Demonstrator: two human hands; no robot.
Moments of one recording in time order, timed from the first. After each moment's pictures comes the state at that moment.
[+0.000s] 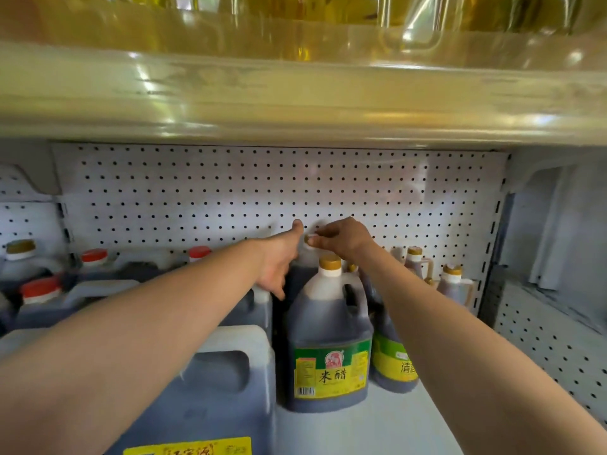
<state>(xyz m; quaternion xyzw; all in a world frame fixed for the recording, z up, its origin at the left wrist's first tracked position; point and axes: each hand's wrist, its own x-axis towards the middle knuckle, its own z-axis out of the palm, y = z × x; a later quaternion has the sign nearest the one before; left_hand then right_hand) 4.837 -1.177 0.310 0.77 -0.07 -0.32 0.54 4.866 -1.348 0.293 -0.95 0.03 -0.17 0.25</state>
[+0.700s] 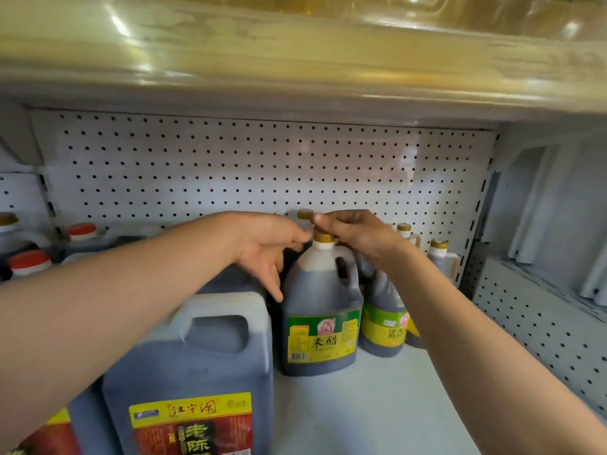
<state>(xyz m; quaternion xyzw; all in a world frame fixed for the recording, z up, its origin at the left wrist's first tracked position) 4.812 -1.162 0.312 0.79 -0.08 -0.38 0.49 4.783 -1.348 0.282 -0.82 -0.05 -0.12 0.56</state>
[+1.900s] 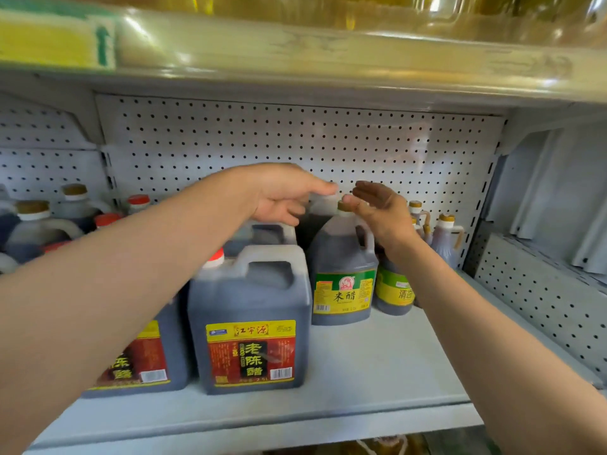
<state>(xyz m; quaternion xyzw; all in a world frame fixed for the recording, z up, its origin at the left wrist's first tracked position) 4.739 -1.109 0.350 0.81 -0.20 -0.22 0.51 4.737 -1.308 0.266 -0.73 -0.02 -0.31 0.61</state>
